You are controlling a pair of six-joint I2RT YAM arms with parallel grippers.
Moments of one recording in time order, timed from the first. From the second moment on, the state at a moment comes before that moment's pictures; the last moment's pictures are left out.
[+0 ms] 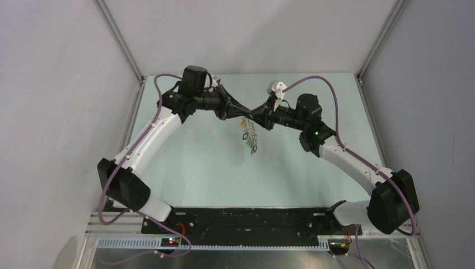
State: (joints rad) left arm -0.46 1.51 1.53 -0.64 0.72 -1.32; right arm 0.57 1.32 0.99 0.33 -0.65 0.06
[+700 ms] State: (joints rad) left arm -0.50 1.63 1.80 -0.93 0.62 -0.68; right arm 0.43 1.18 0.84 0.29 -0.82 0.07
